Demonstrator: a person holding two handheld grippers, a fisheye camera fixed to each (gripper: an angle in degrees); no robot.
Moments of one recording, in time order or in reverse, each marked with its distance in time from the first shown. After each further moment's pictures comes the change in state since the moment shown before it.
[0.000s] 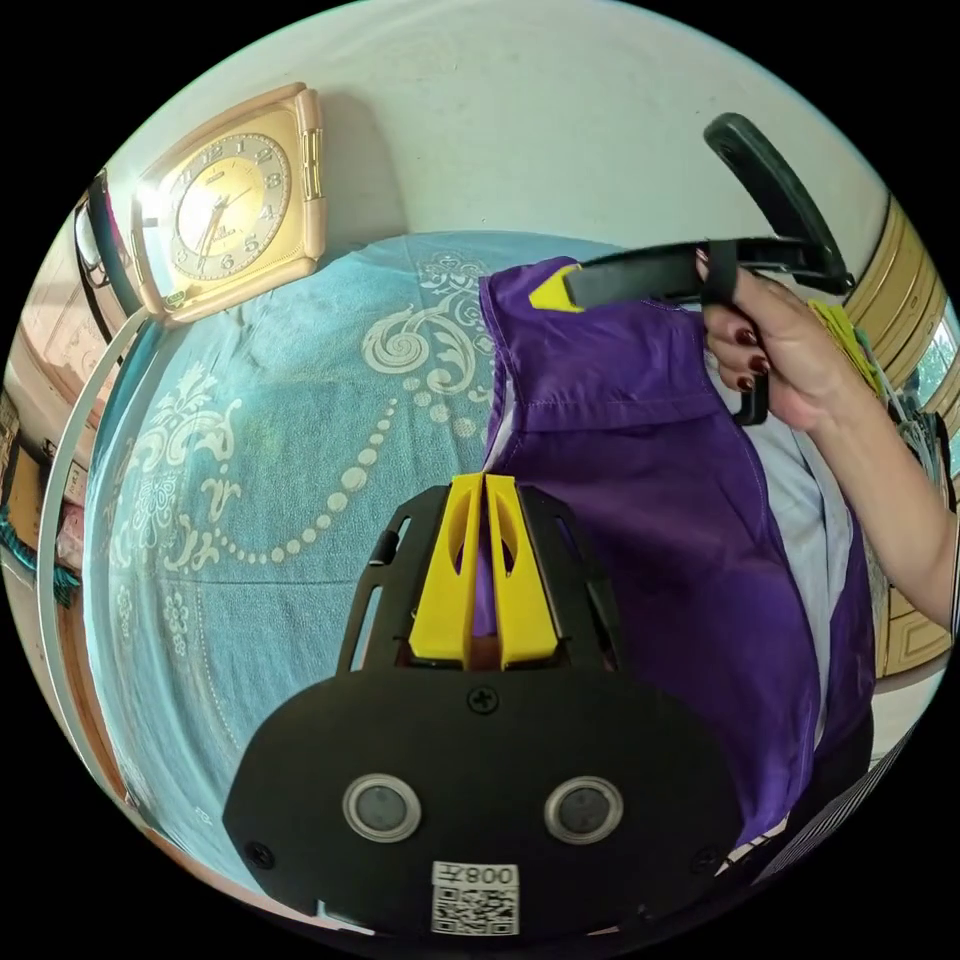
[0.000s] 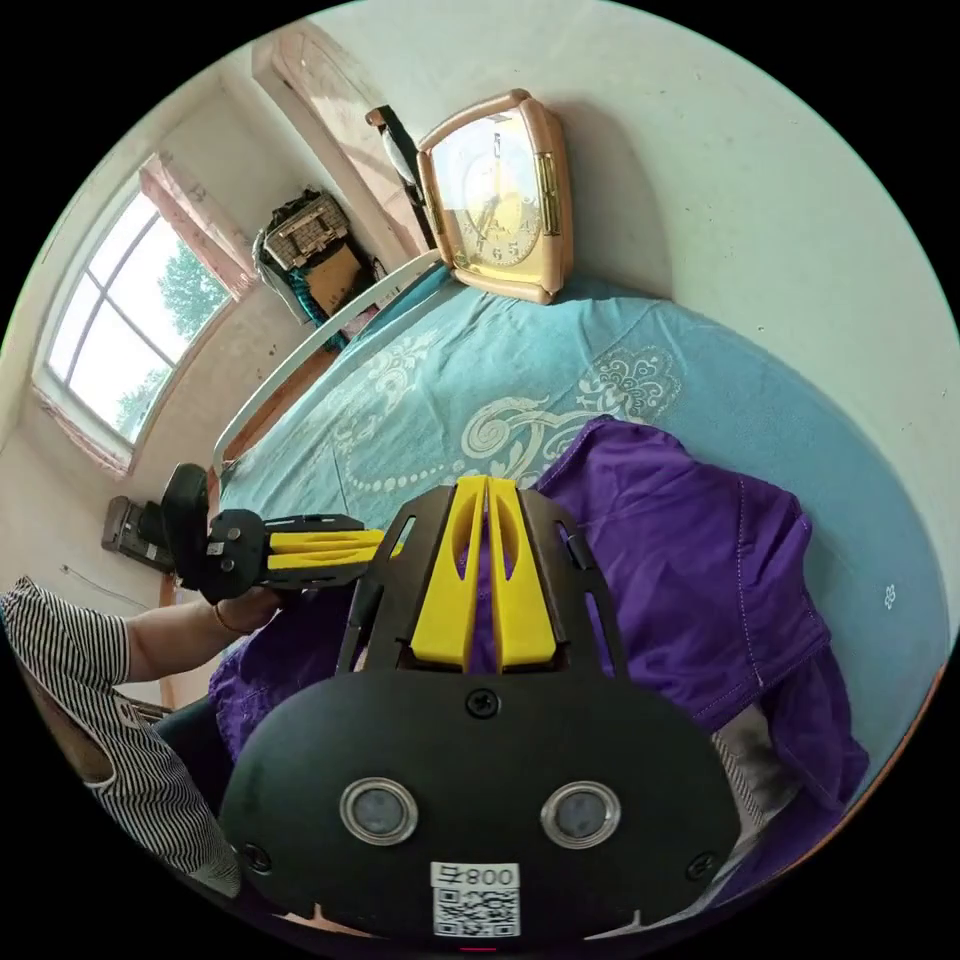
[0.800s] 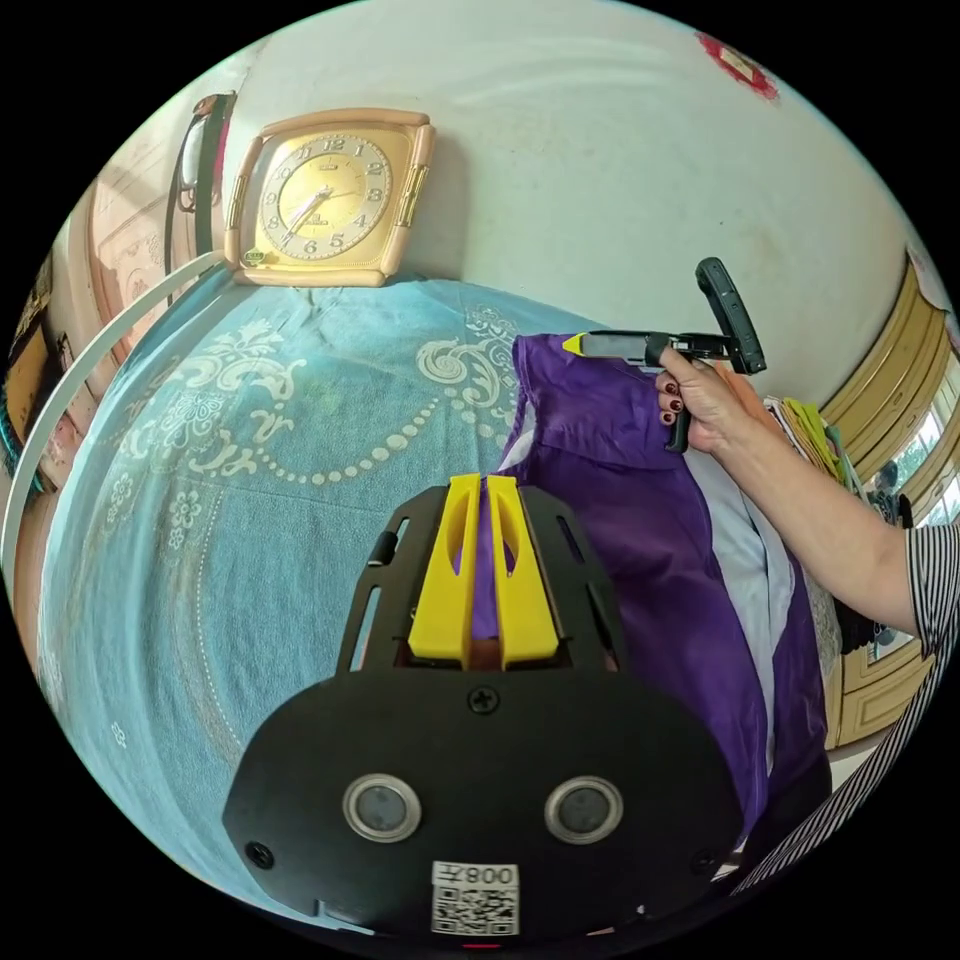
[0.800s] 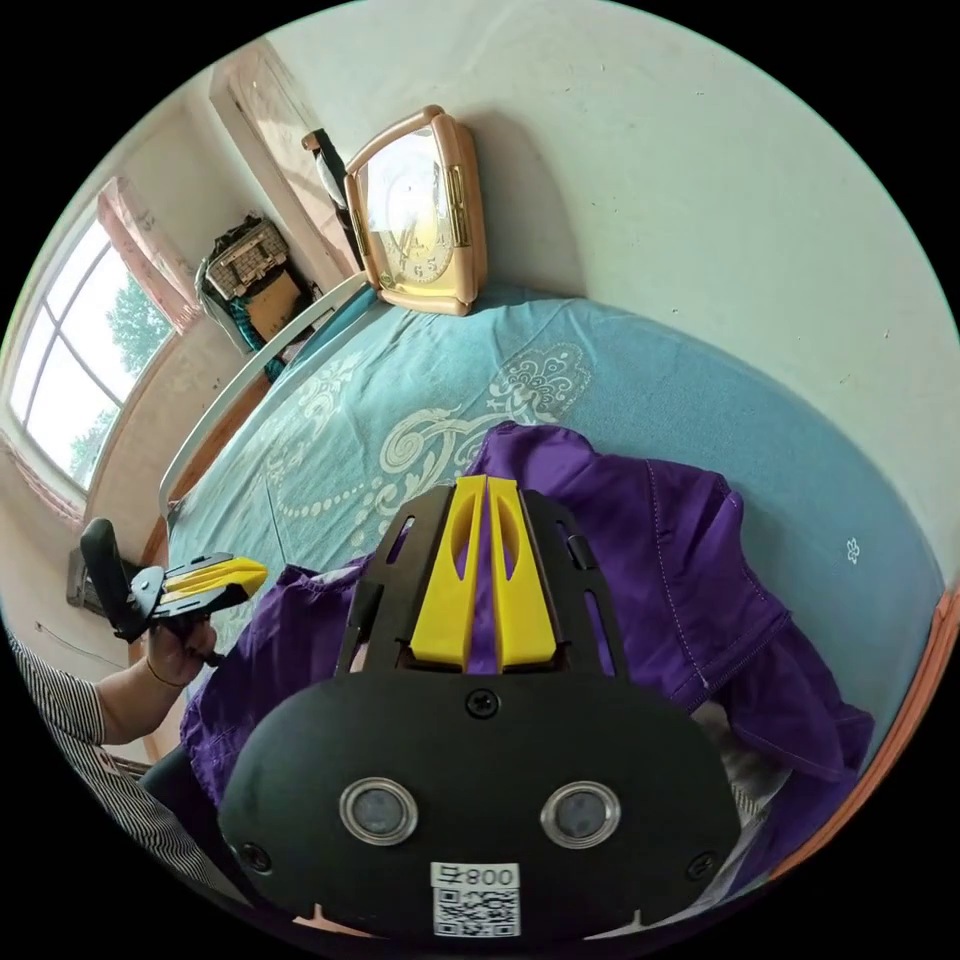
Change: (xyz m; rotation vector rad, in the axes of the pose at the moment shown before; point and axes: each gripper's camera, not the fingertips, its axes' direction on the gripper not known) left arm -0.030 0.009 -0.034 0.174 0.116 -0.158; right arm 0.087 -0.064 0.003 0.135 0.193 0.179
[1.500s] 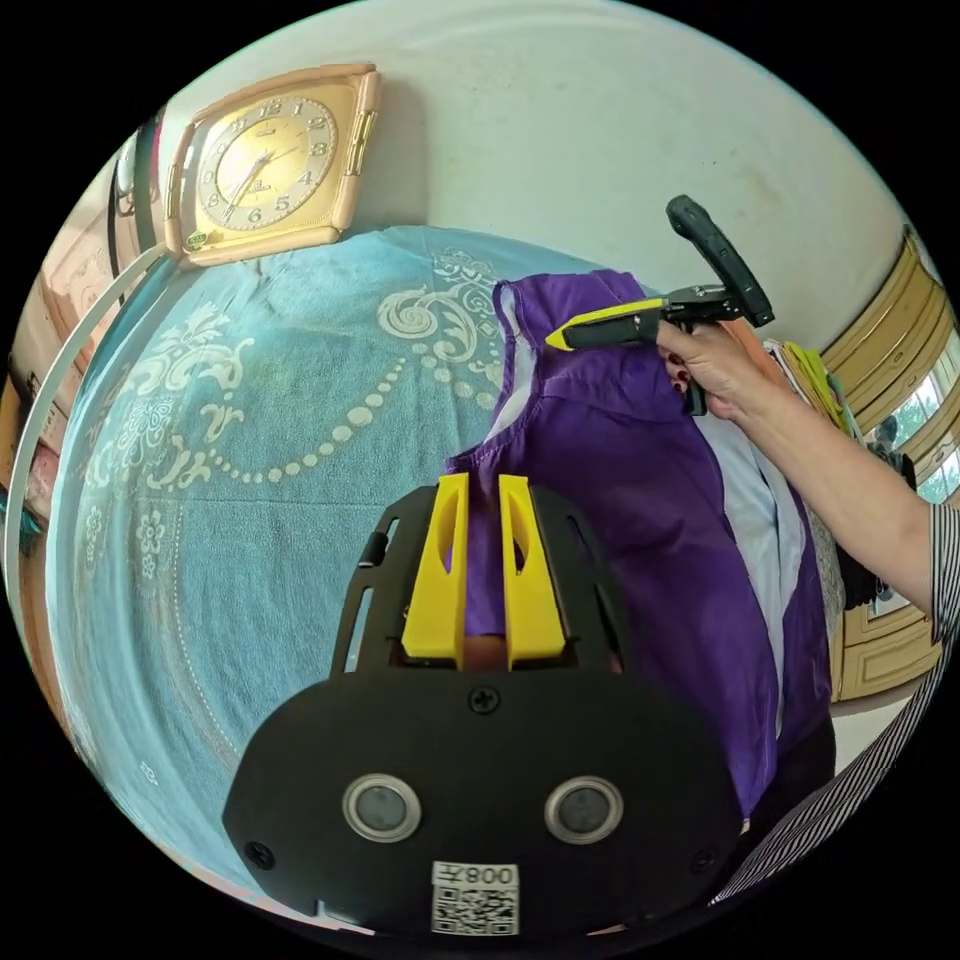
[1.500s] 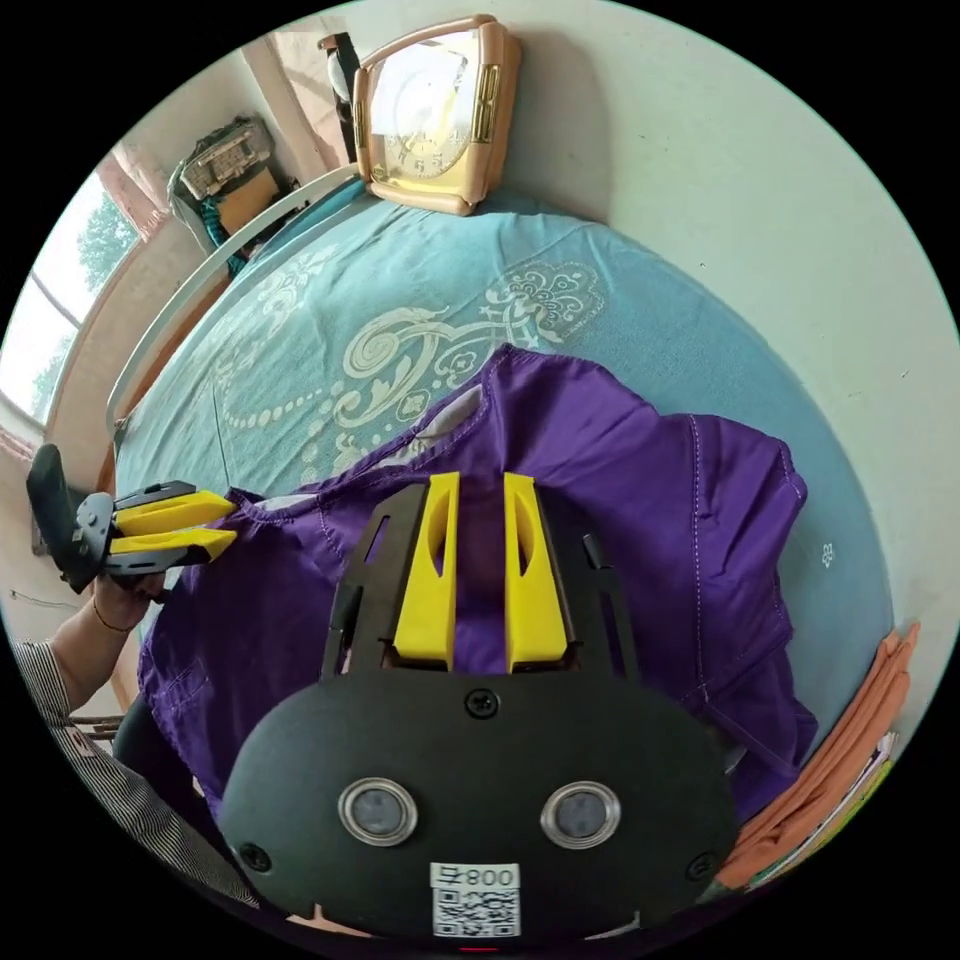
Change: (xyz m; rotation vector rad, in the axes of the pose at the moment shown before) left arm 0.011 -0.021 0.063 -0.193 -0.015 0.078; right arm -0.011 -0.028 0.022 -0.230 0.186 -0.131
